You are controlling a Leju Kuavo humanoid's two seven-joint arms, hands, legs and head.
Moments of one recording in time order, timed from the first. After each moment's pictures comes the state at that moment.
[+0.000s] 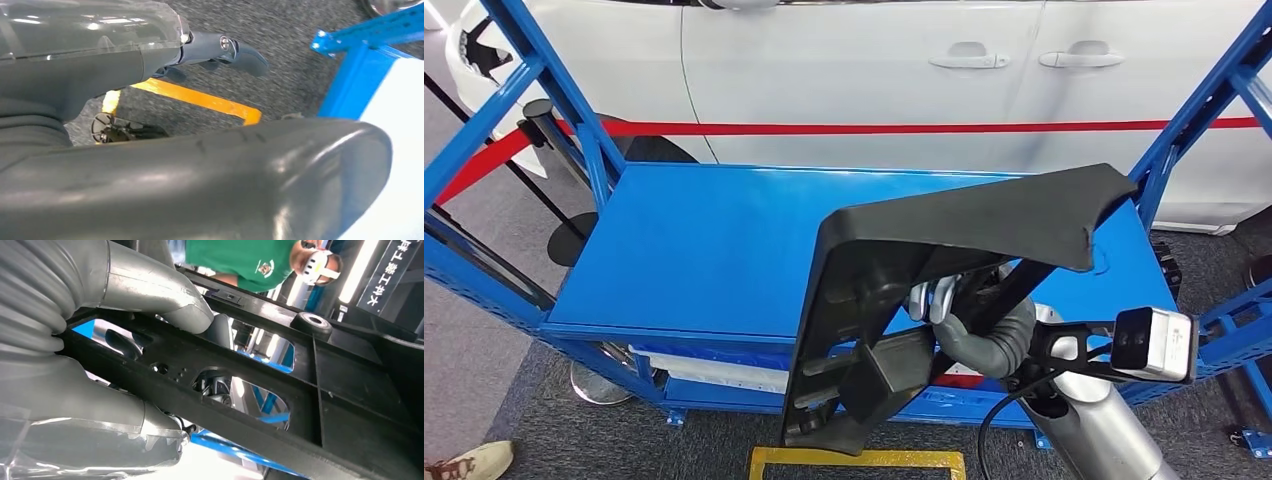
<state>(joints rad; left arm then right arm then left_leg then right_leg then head) -0.04 0.00 0.50 -0.20 -0.03 -0.01 -0.59 -0.41 -0.25 0.53 -1.77 -0.37 0.40 -0.58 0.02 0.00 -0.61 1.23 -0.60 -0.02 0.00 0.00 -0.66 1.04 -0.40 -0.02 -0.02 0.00</state>
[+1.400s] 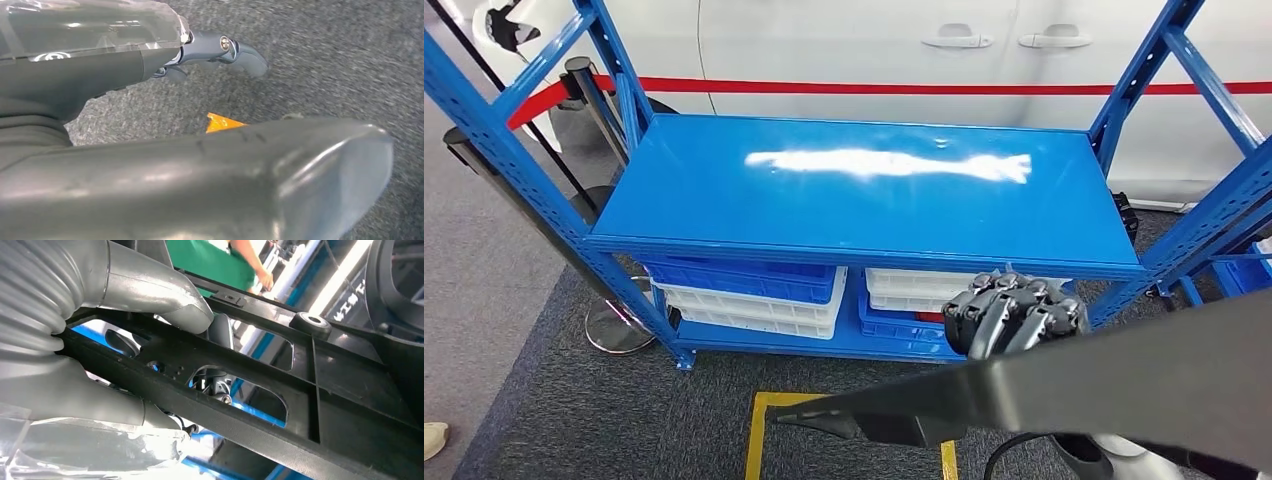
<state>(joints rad) -0.03 0.04 0.53 -0.20 -0.12 0.09 -0.38 -0.28 -0.30 0.47 -1.97 -0.25 0.33 -0.69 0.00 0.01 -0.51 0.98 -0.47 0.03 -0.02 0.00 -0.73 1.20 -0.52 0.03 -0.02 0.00</state>
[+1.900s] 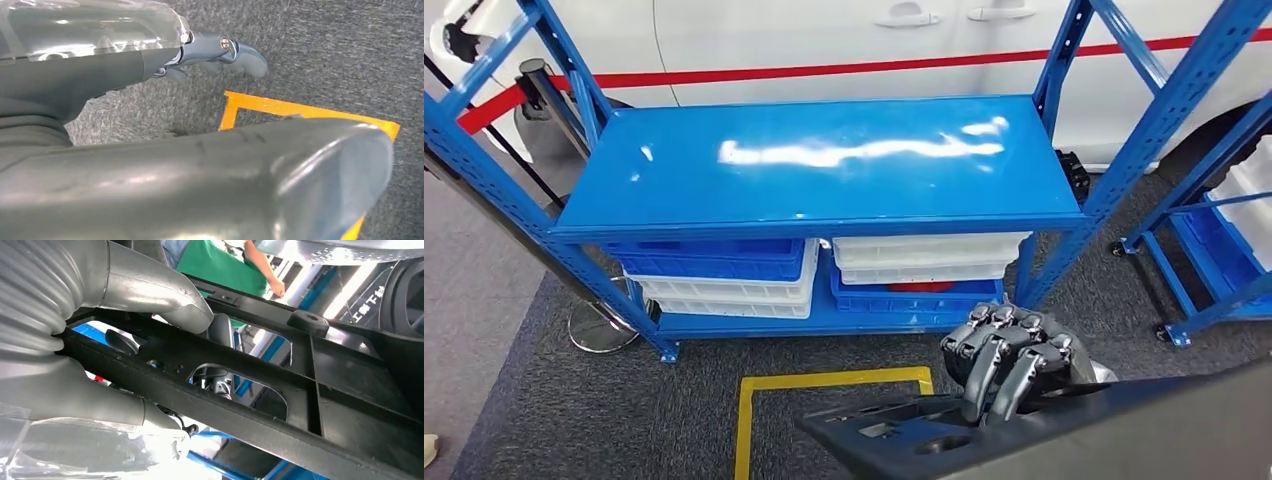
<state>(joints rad) -0.01 0.01 0.56 -0.21 -0.15 0.06 -0.43 -0.17 -0.22 0.34 -1.99 -0.13 0.50 -0.69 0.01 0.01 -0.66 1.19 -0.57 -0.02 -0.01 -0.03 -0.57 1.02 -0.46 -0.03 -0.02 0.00</state>
